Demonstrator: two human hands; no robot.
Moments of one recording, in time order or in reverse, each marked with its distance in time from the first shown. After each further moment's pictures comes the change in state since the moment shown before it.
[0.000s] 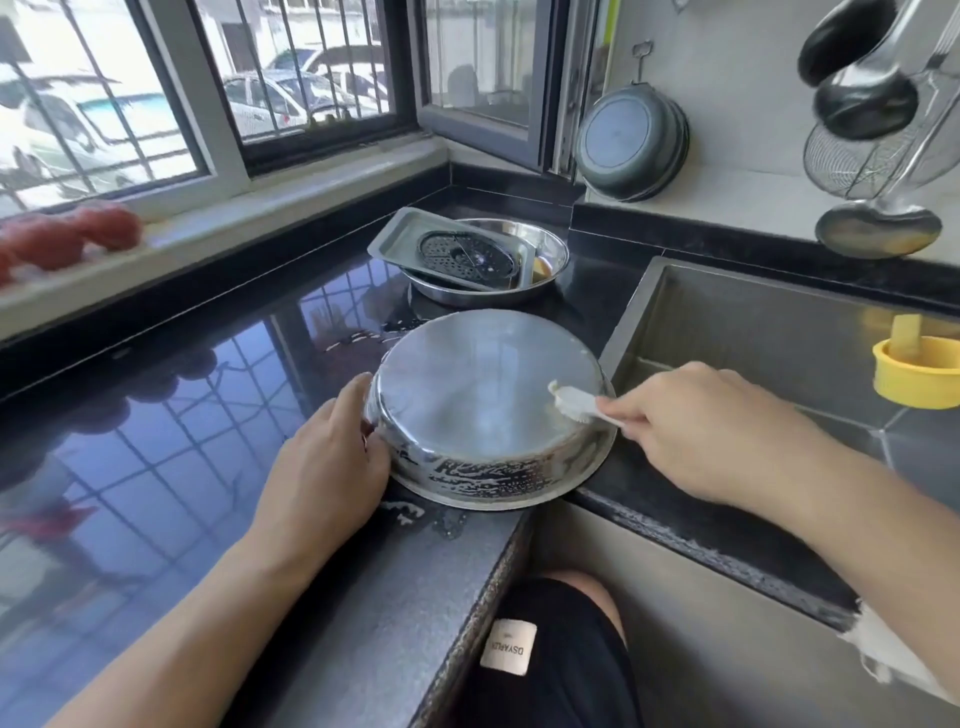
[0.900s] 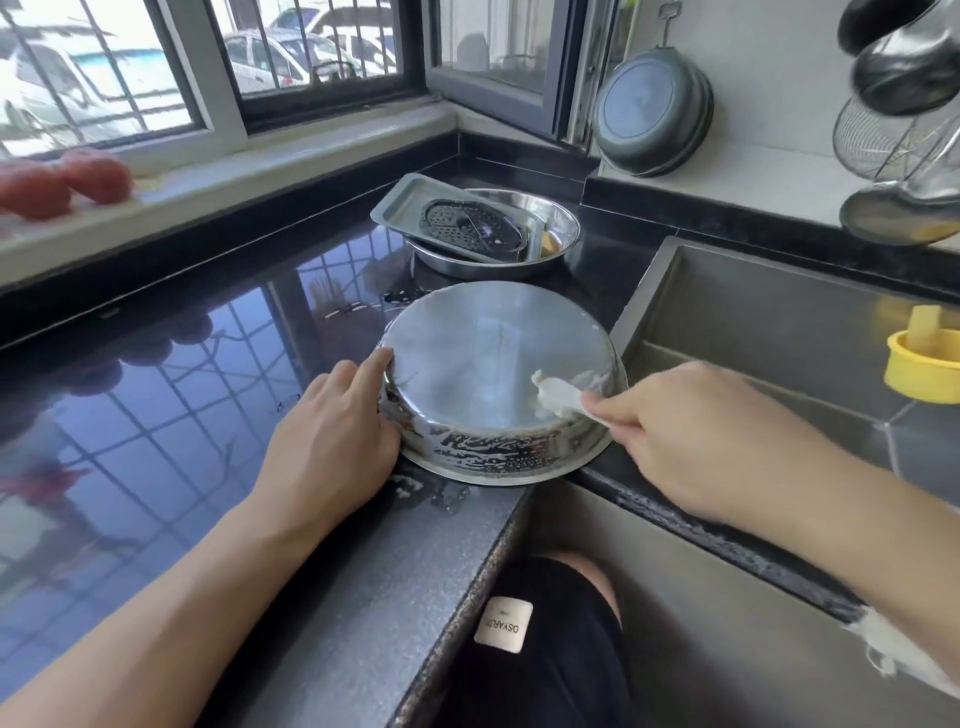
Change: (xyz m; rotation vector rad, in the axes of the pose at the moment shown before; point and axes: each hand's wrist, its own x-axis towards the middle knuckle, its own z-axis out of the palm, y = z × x) left_hand 0.002 -0.004 0.013 0.135 -0.040 0.121; right_hand -0.003 -0.012 0.011 0.018 -0.005 -0.086
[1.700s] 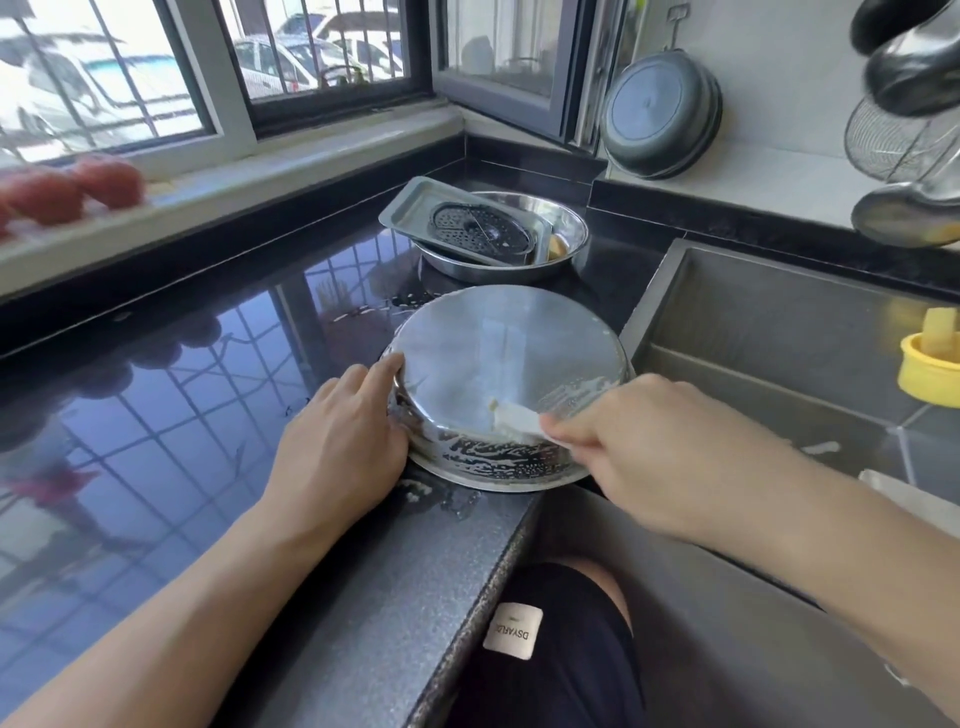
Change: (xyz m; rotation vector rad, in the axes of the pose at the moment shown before) left_hand 0.000 0.003 -0.002 0.003 0.010 -0.034; right_hand 0.008 -0.026 0.002 0.021 -0.042 -0.065
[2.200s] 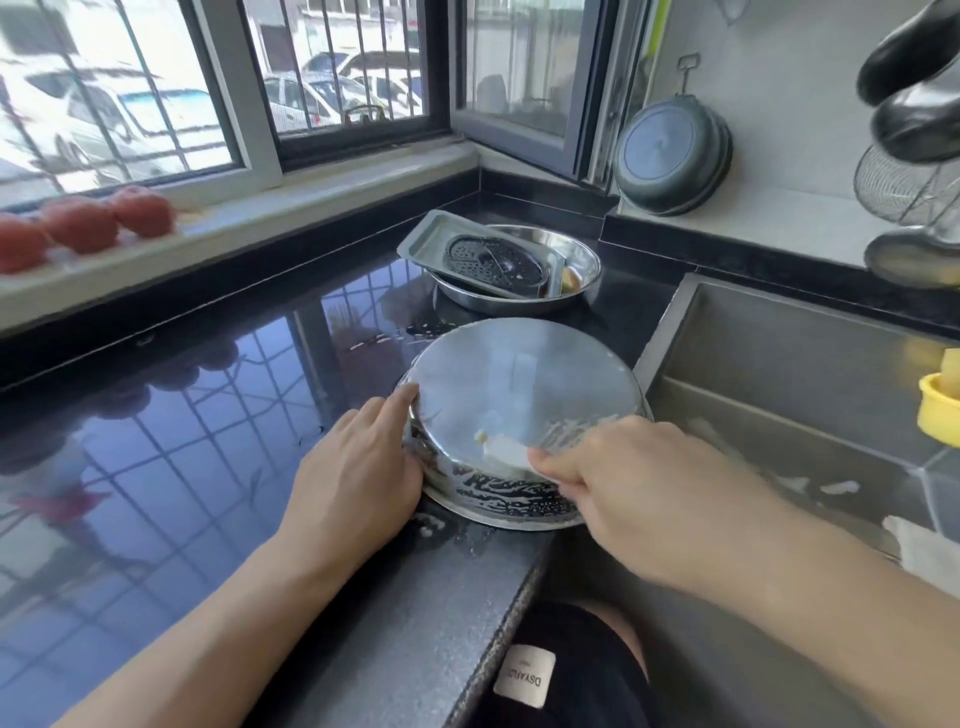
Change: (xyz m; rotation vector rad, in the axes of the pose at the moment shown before) left_hand -0.001 0.001 -0.001 -0.023 -0.001 -0.005; right_hand 0.006 -0.015 0.003 -0.054 0.005 -0.068
